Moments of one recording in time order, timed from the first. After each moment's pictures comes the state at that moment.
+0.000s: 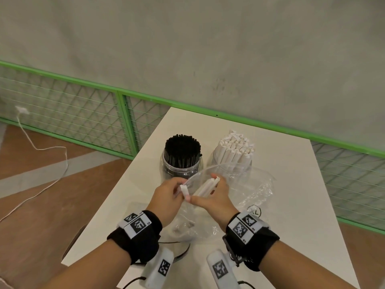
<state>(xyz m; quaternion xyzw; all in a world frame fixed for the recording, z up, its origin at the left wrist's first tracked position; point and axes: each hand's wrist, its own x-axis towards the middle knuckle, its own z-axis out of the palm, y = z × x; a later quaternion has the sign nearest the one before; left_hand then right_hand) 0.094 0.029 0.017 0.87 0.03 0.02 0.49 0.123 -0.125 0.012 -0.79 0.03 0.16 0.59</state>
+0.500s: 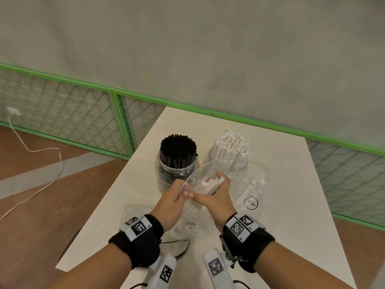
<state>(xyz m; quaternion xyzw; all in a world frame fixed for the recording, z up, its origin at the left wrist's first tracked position) 0.094 0.016 0.005 0.78 -0.01 -0.05 0.62 0.124 -0.131 0.003 -0.71 0.04 0.12 0.70</state>
